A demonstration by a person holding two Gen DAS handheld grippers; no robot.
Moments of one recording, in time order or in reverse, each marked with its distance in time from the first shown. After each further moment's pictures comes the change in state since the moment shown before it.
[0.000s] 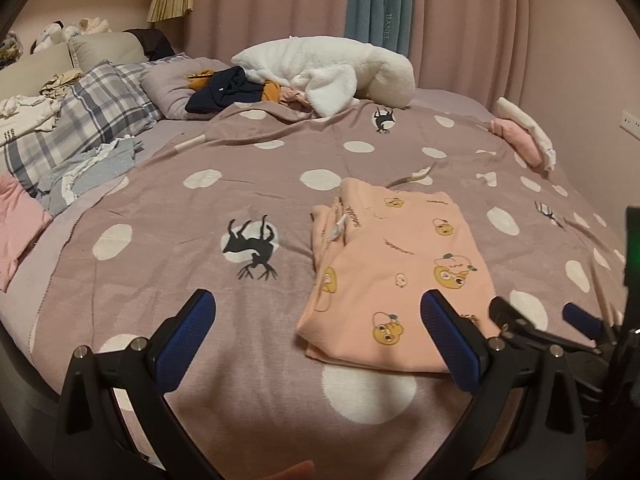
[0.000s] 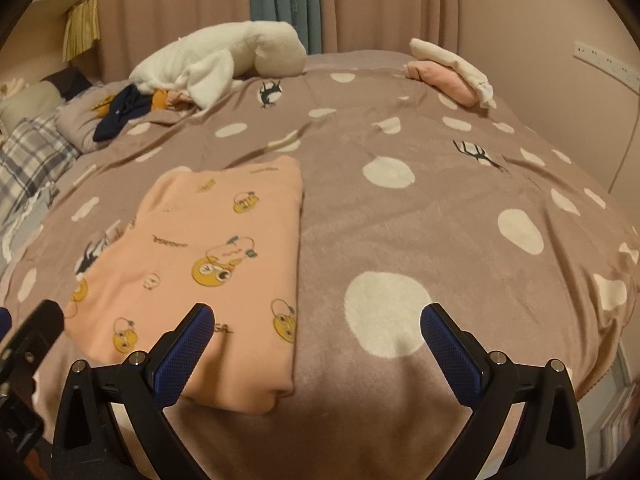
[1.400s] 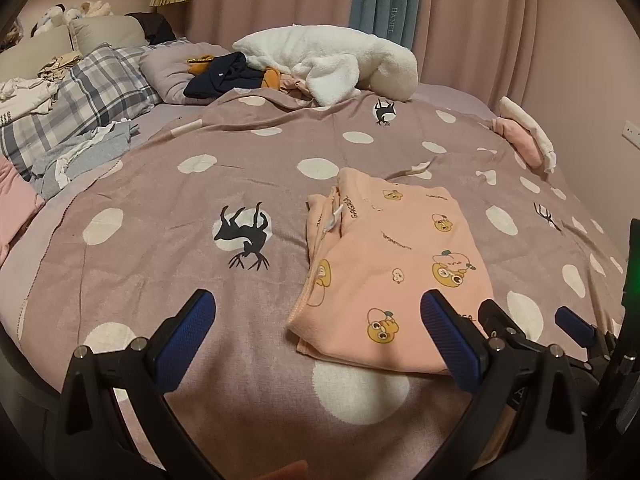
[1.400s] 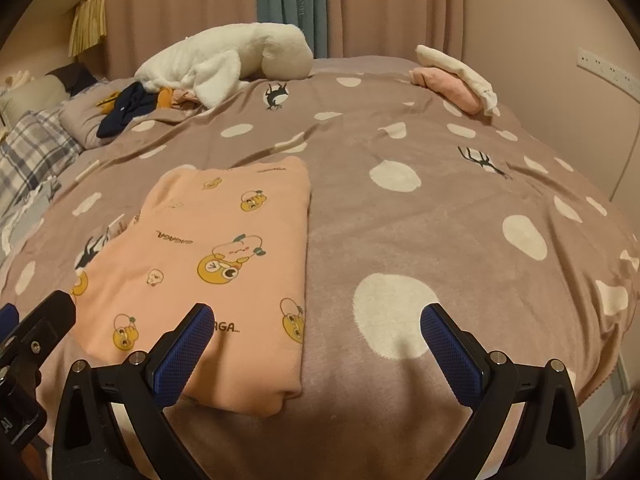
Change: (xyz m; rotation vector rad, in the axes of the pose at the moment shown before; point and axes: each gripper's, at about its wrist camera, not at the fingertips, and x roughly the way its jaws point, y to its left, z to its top) left arm 0.009 0.000 -0.001 -0.031 0.037 -0.009; right arm 0.001 0.006 -0.002 -0.028 -0.027 0.004
